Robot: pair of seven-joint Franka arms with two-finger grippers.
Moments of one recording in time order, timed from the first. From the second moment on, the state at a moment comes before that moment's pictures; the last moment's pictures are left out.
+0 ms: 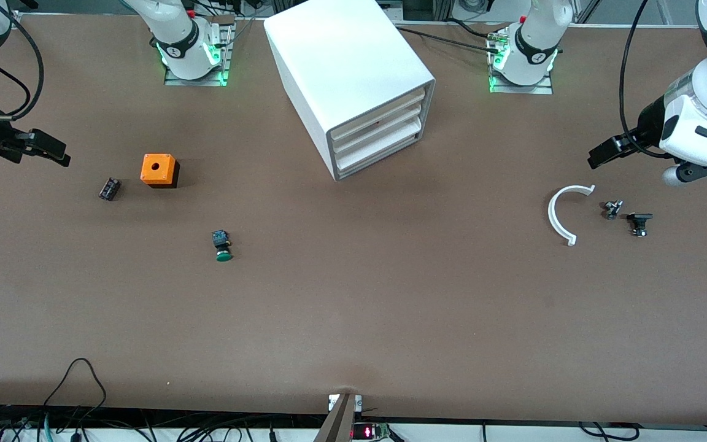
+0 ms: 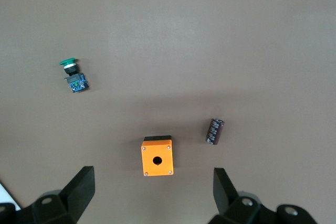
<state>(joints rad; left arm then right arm) 0.10 -0.01 -0.17 -1.70 -0.02 1.60 -0.44 -0.09 -0.04 0.00 -1.81 -0.01 1.75 -0.02</state>
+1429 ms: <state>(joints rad) 0.02 0.42 -0.21 -1.68 -0.41 1.51 -0.24 0.01 0.20 0.04 -1.83 0.08 1.98 -0.02</state>
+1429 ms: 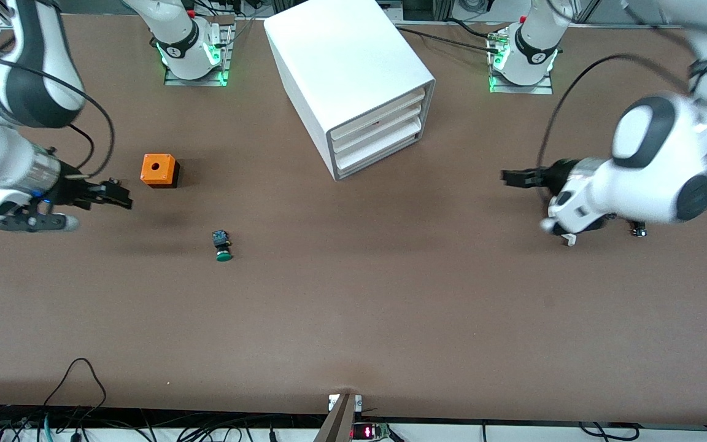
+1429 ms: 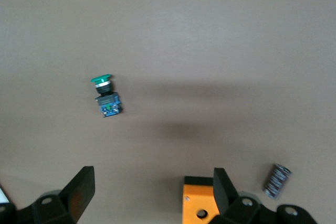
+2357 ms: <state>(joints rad) -0.22 0.62 -0.32 -1.95 -0.88 1.88 0.11 0.18 0.47 0.05 -1.85 0.01 2.30 -0.03</state>
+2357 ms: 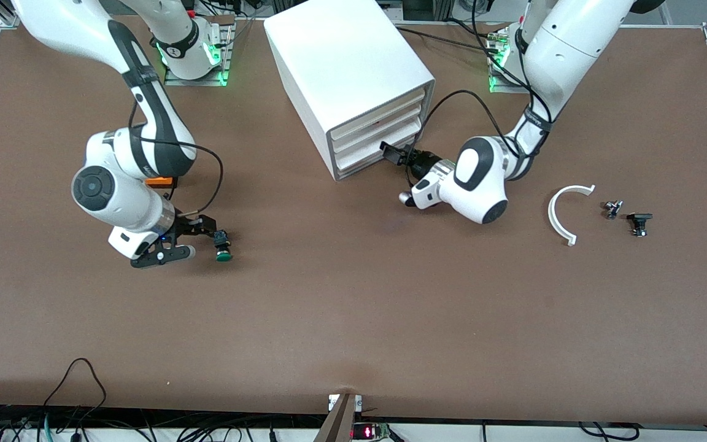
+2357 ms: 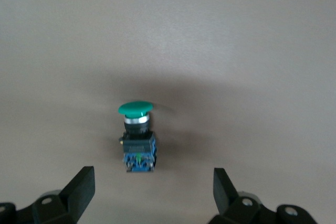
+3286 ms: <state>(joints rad) -0.14 0.58 -0.28 -1.96 -0.85 1.98 0.18 0.20 0.61 0.08 -1.85 -0.01 2.45 -0.03</state>
